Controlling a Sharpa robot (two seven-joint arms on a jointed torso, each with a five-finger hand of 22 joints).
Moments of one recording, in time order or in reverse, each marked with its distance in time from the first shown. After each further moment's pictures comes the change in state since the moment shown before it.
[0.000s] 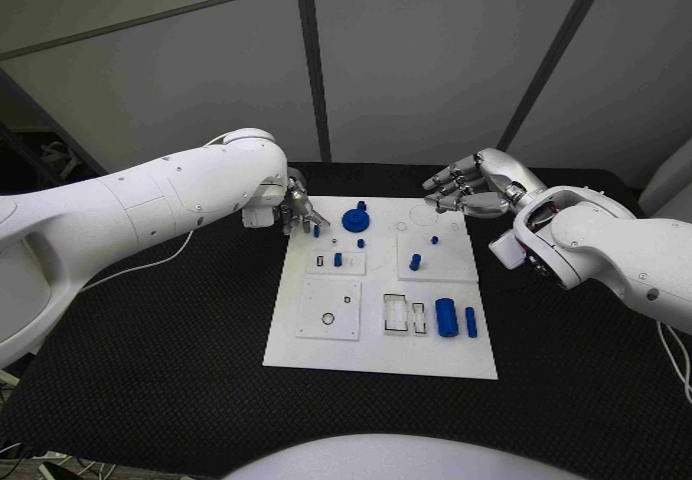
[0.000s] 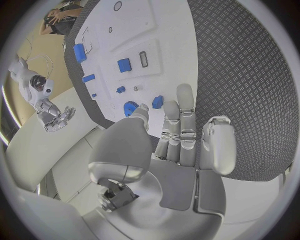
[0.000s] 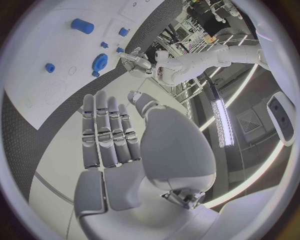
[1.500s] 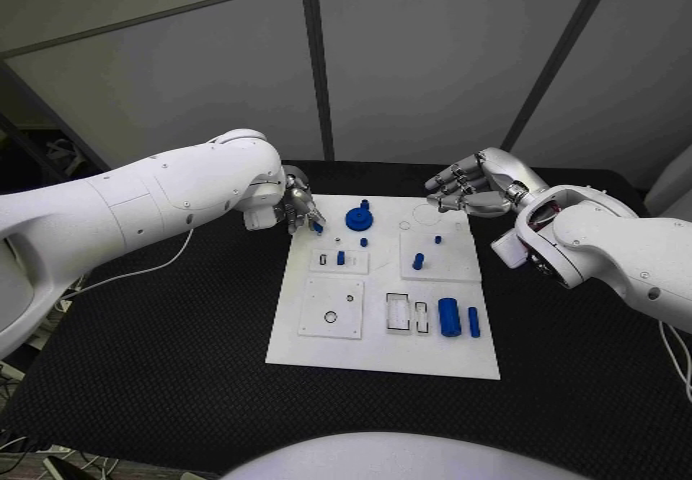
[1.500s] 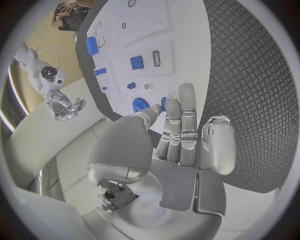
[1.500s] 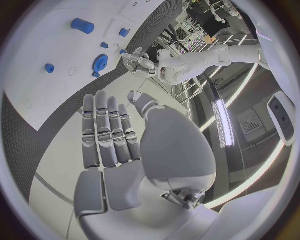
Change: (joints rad) left arm -0.003 -0.062 -0.001 0.073 0.103 -0.071 0.045; left_hand 0.077 -0.006 0.483 -0.160 -0.073 -0.001 -0.003 0.050 0.038 0.015 -0.013 -0.028 -0.084 0.002 -0.001 -0.001 0.001 0.000 0.005 -0.005 -0.013 0.000; right arm 0.000 0.008 0.000 -0.013 0.000 0.009 -0.002; right_hand 0.000 0.000 0.000 0.000 0.000 0.000 0.000 0.000 0.000 0.000 0.000 0.000 -0.001 0.000 0.000 0.000 0.000 0.000 0.000 0.000 0.000 -0.001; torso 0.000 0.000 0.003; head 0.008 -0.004
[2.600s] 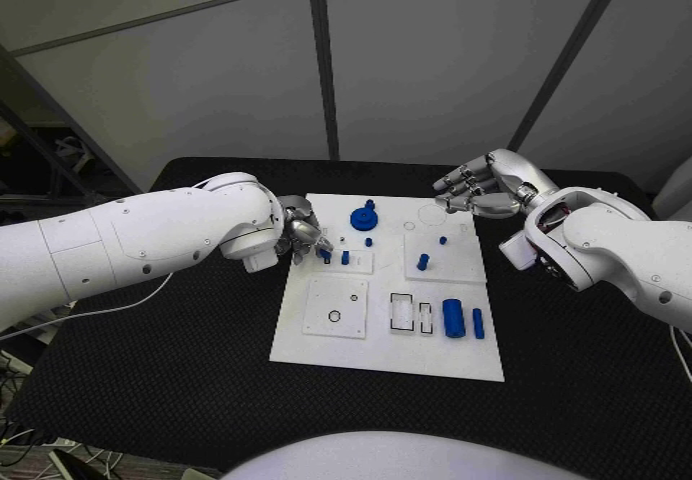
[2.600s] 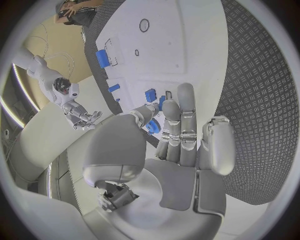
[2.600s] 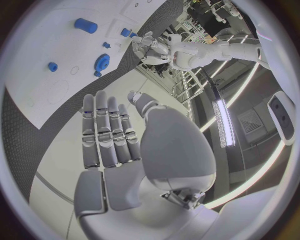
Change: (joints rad) left arm -0.082 -0.207 -0.003 0.381 -0.012 -0.241 -0.016; left_hand -0.090 -0.090 0.139 -0.025 0.125 0.015 -0.015 0.067 0.052 0.063 -0.012 0.040 0.049 0.003 -0.008 0.001 0.000 0.000 0.000 -0.007 0.004 0.000; right arm 0.000 -0.006 0.000 -0.003 0.000 0.004 -0.003; right_hand 0.000 0.000 0.000 0.000 0.000 0.000 0.000 0.000 0.000 0.000 0.000 0.000 0.000 0.000 0.000 0.000 0.000 0.000 0.000 0.000 0.000 0.000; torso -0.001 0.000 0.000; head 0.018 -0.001
